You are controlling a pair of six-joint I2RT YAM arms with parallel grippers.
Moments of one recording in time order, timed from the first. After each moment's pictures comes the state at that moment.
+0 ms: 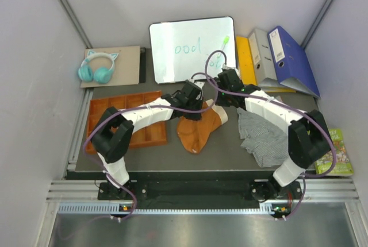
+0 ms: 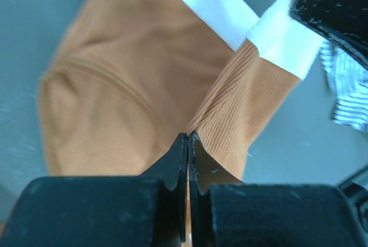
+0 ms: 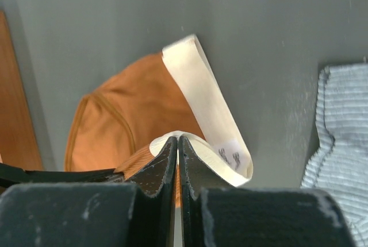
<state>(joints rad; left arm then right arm) -0.77 1.77 1.20 -0.32 0.06 -0.49 0.56 1.58 1.14 -0.41 0.13 0.57</state>
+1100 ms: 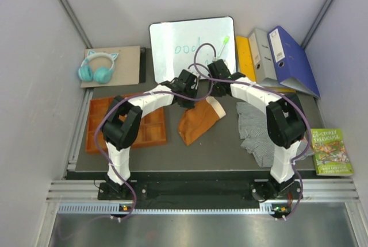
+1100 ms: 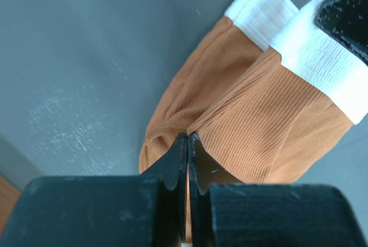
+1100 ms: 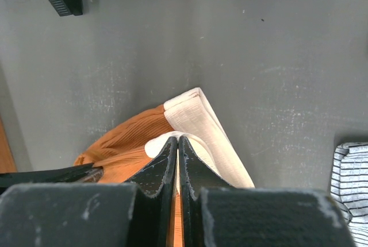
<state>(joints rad) -0.62 1.96 1.42 -0.42 0.04 -0.31 0.54 1.91 1.46 -0.46 0.17 0.52</state>
